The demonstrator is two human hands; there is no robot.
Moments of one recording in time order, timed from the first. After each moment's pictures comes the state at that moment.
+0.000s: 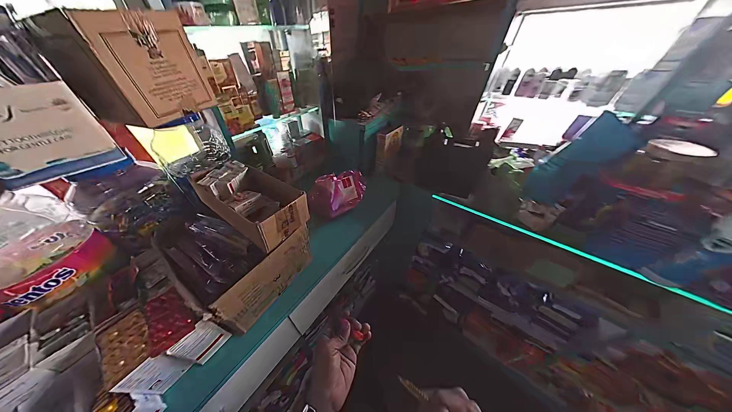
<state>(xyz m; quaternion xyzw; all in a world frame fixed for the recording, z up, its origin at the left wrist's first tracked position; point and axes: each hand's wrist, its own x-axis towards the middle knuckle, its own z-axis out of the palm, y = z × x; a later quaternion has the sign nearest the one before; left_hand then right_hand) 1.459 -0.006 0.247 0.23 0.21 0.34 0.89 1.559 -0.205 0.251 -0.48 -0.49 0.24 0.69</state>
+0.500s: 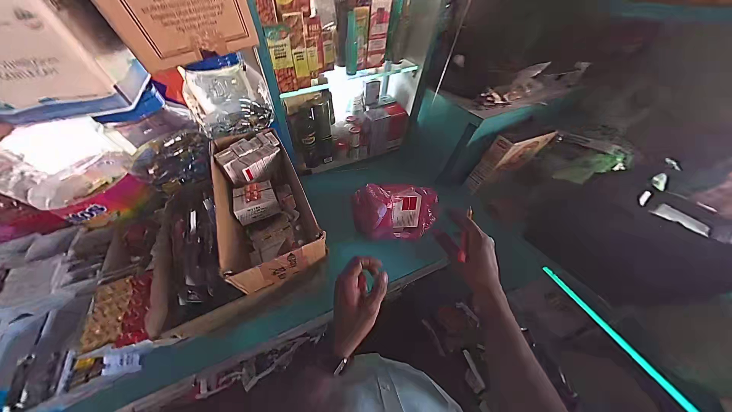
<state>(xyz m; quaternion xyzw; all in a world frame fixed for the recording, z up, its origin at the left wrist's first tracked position) 1.640 0.152 0.305 0.68 0.33 0.50 0.42 1.903 0.142 0.317 -0.70 -0.57 0.05 0.41</state>
